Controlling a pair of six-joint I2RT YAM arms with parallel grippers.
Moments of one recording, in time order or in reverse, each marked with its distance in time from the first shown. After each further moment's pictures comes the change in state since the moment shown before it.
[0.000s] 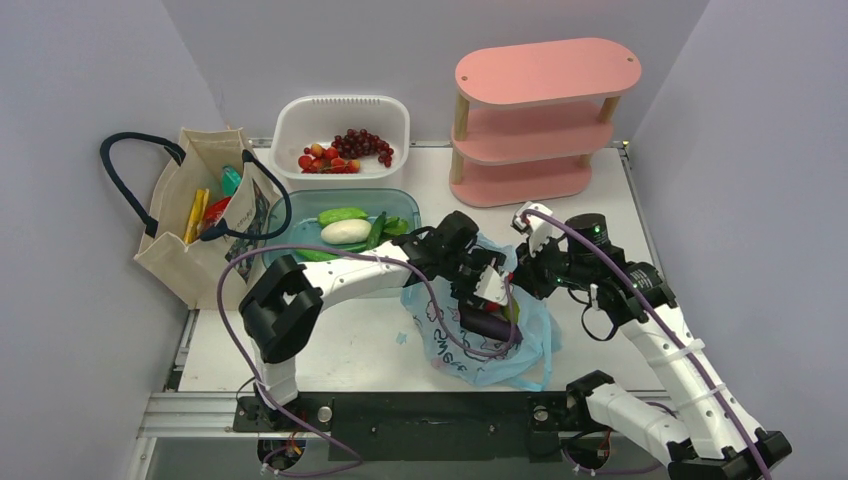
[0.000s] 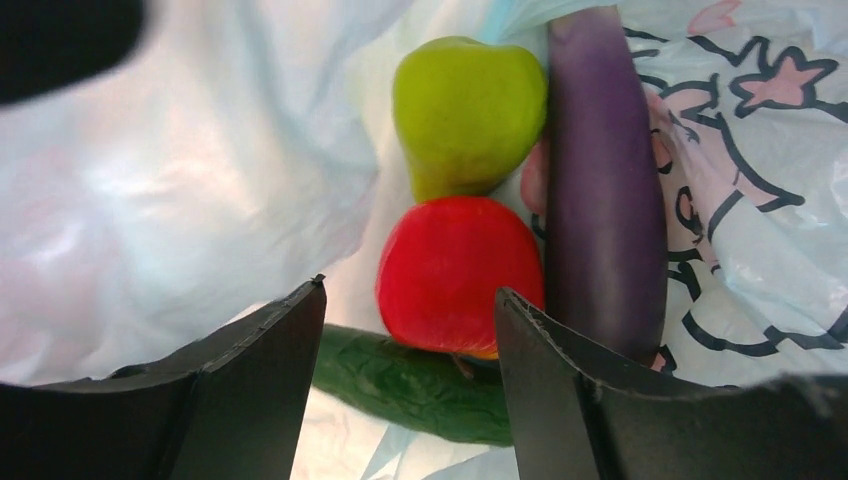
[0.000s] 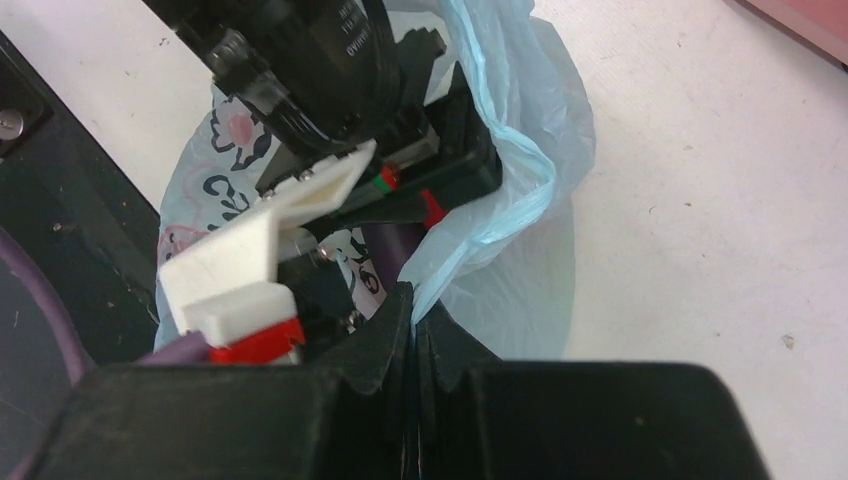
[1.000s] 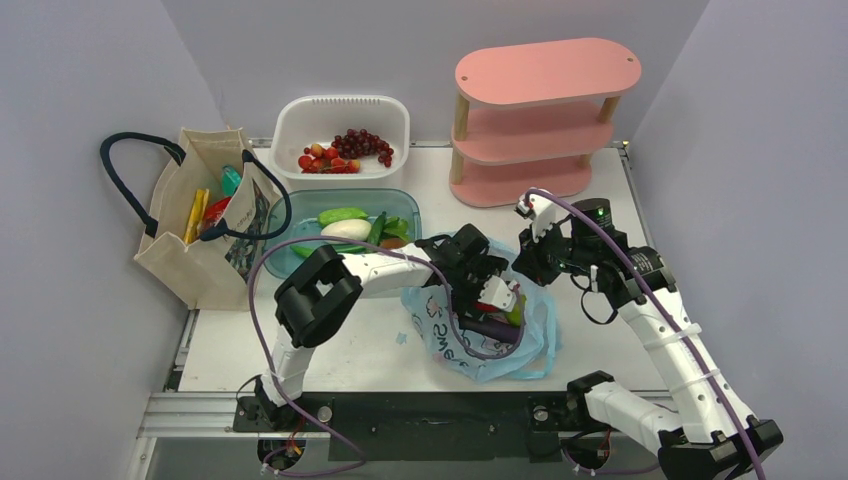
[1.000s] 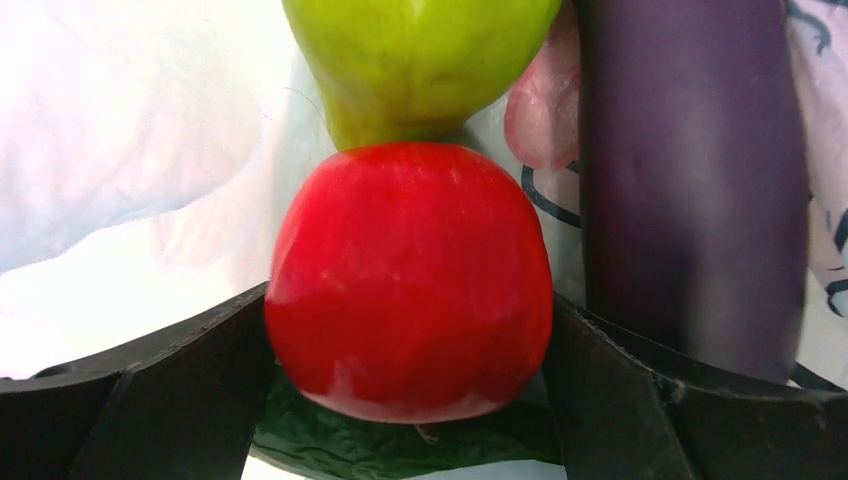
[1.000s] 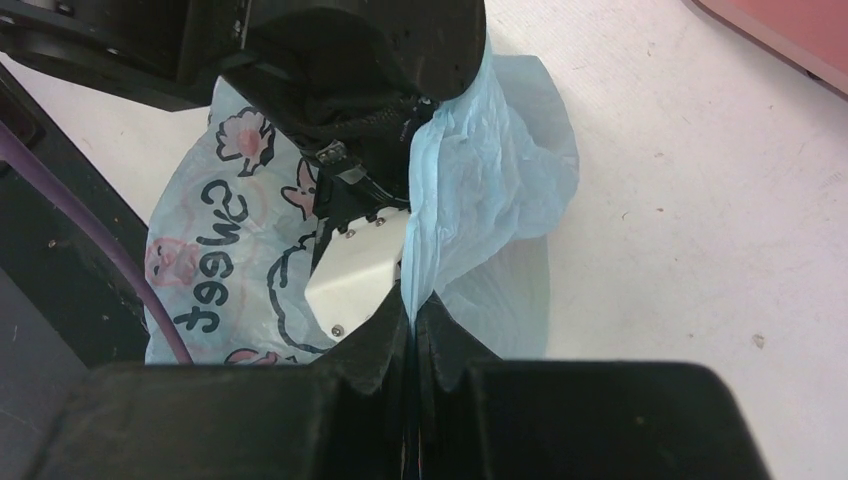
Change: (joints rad) left arm -0.002 0.221 0.101 -0.085 -0.082 0.034; right arm -0.074 0.087 0.084 -0.023 -0.036 -0.037
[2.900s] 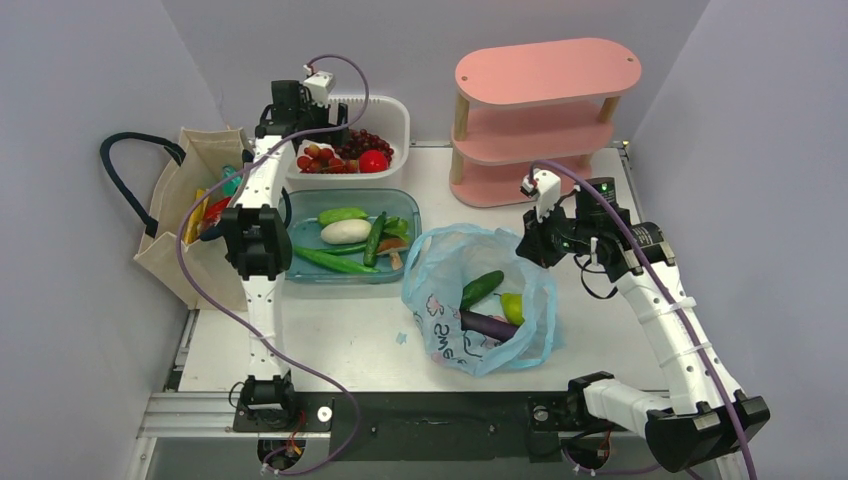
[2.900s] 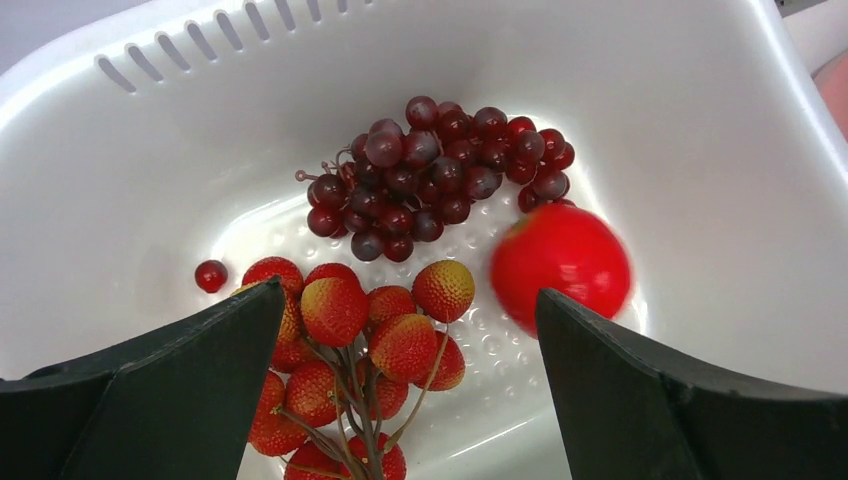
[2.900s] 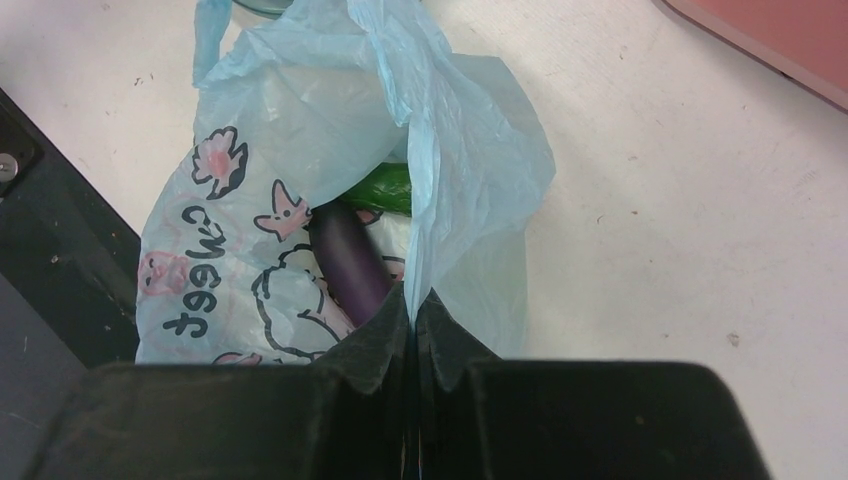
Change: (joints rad) left arm 0.925 0.412 0.988 -0.178 -0.075 -0.887; right arm -0.091 0.124 0.121 -0.052 -0.055 -0.041
